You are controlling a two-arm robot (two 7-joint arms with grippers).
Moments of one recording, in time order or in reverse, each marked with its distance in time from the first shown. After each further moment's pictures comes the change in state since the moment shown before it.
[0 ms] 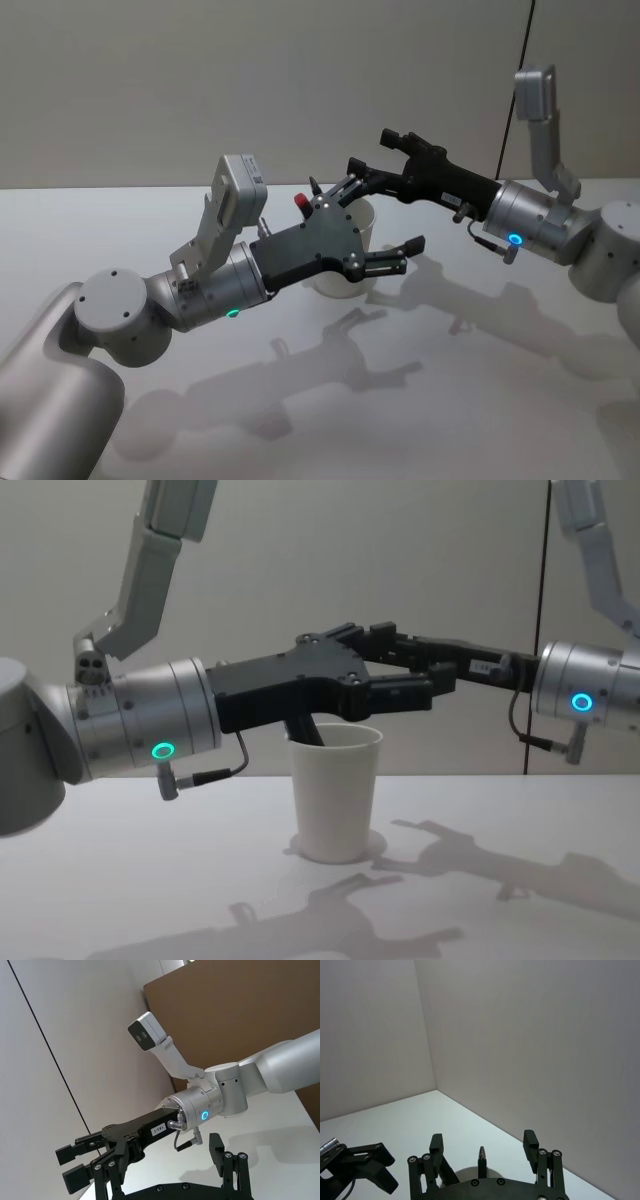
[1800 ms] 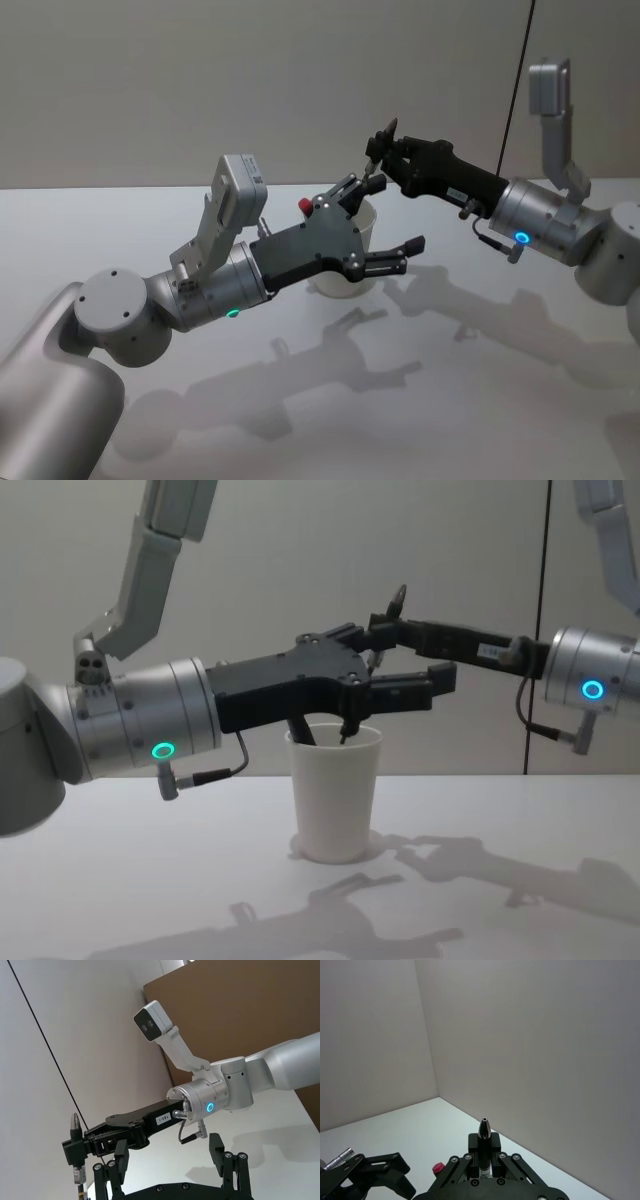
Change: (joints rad) left arm 0.000 0.000 0.000 0.000 0.000 0.000 0.000; right arm -0.076 0.029 0.017 -0.160 0.021 0.067 -0.033
